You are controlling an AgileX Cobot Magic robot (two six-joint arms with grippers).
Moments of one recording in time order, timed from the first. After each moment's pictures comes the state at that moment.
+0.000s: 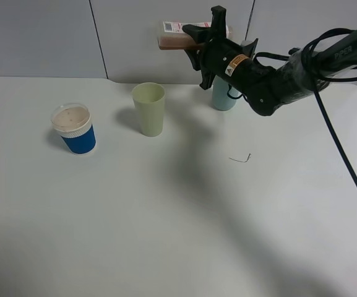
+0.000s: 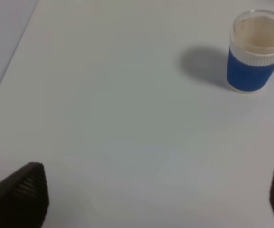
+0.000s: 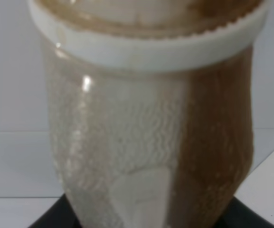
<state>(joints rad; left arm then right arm) 0.06 0.00 -0.51 0.06 1.05 0.00 0.38 2.17 -1.20 -0.29 -1.02 1.72</state>
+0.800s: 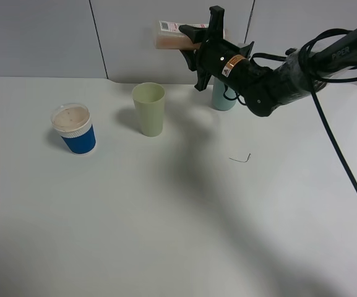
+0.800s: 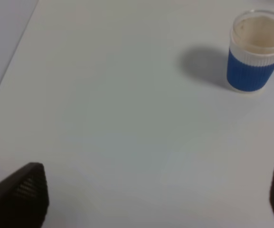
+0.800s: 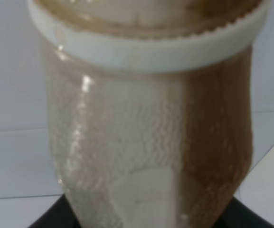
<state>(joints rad) 0.06 0.00 -0.51 0.06 1.05 0.00 0.40 2.17 -1.20 -0.29 -1.02 1.79</state>
